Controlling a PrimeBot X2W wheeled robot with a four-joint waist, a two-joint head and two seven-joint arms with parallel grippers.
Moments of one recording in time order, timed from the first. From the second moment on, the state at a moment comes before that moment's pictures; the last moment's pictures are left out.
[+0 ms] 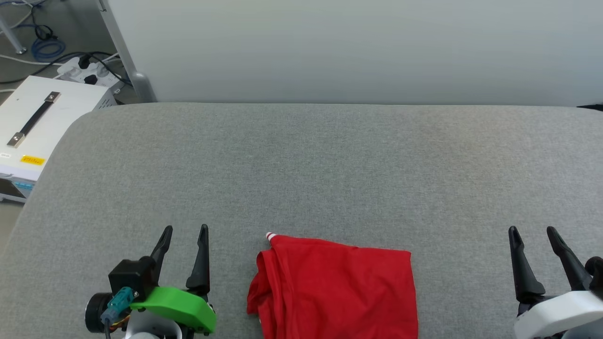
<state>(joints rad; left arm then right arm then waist) -0.02 0.29 -0.28 0.14 -0.47 0.10 -0.25 0.16 -0.10 -0.10 -0.21 0.23 0.13 0.03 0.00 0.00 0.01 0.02</state>
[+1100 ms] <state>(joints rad) -0.20 0.15 -0.24 0.14 -0.37 0.00 -0.26 0.05 -0.26 0.17 0.07 0.89 0.13 0.54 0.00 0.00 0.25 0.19</state>
